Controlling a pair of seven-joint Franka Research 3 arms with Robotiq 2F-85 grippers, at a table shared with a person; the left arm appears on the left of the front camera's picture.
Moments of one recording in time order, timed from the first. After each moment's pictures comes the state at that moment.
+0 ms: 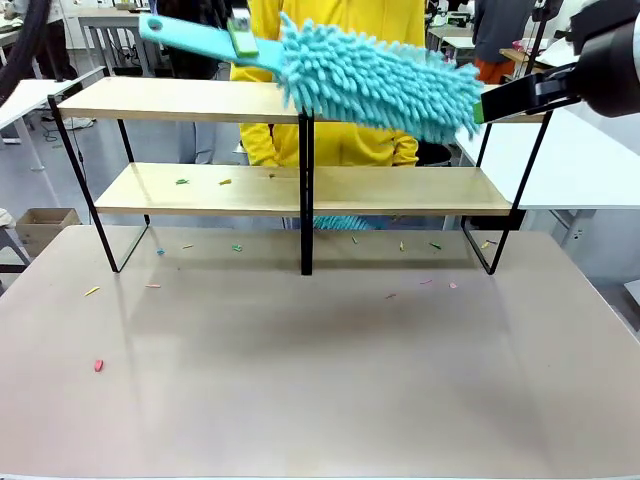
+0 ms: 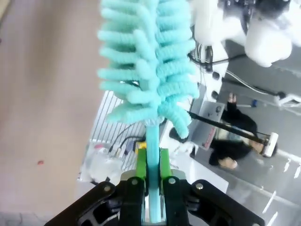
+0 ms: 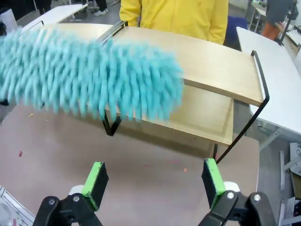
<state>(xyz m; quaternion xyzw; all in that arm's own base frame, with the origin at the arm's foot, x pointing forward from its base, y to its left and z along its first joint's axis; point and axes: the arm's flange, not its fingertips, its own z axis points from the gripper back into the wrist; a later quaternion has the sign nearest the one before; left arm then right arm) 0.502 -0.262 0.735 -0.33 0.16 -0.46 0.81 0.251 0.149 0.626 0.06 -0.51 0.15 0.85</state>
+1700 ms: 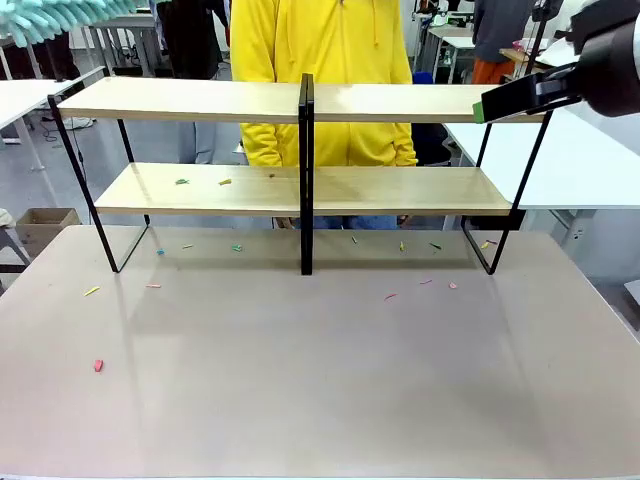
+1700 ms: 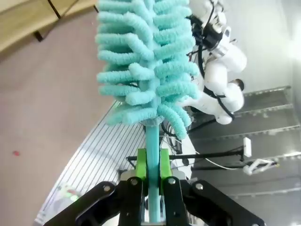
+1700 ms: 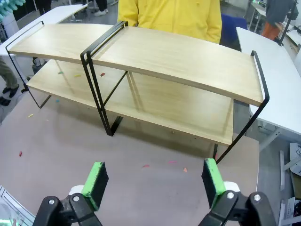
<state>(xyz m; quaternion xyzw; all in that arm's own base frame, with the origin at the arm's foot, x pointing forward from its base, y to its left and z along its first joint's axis) 0.362 0.075 0.713 -0.52 -0.08 -0.26 0.81 0.251 0.149 0.626 0.06 -0.51 0.15 0.85</state>
